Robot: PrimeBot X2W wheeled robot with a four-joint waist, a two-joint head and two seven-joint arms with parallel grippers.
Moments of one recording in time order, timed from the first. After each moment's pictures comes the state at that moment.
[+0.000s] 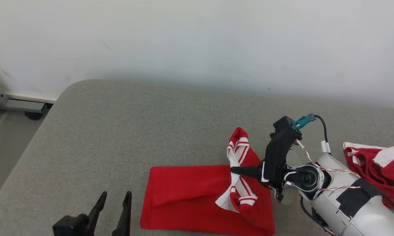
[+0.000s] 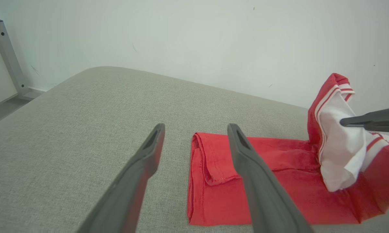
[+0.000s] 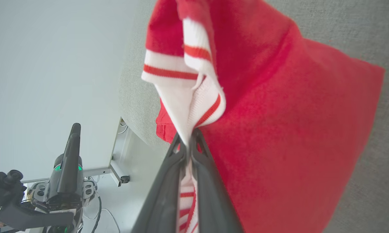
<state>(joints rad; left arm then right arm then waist) 0.00 0.25 -0.42 0.09 -0.44 0.12 -0.14 -0.64 -0.24 0.68 0.55 1.43 -0.01 0.71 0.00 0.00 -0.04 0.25</state>
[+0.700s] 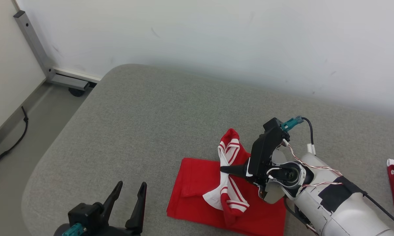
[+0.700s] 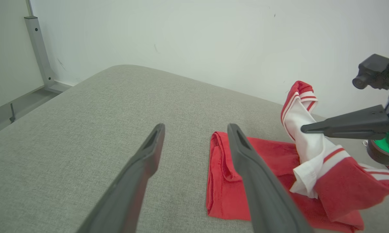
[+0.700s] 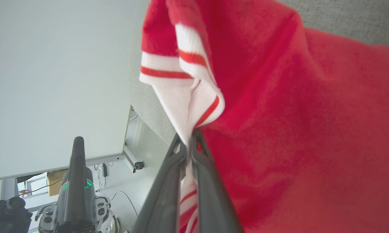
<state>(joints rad) -0.08 0.22 -0.47 0.14 -0.44 0.09 -0.13 -0.69 -0.13 0.66 0.67 1.45 -0.09 0.68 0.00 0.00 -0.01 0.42</state>
